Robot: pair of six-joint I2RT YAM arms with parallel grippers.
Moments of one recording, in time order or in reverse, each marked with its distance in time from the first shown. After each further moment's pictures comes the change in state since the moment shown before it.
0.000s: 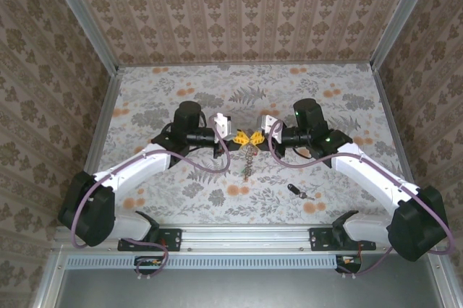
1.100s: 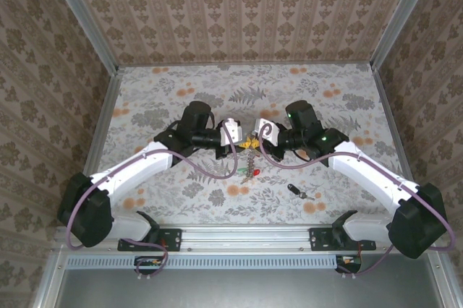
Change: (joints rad) left arm -0.076 -0.005 0.099 -0.274 -0.234 0.187; right arm 0.064 0.018 0.055 -0.166 0.184 -0.027
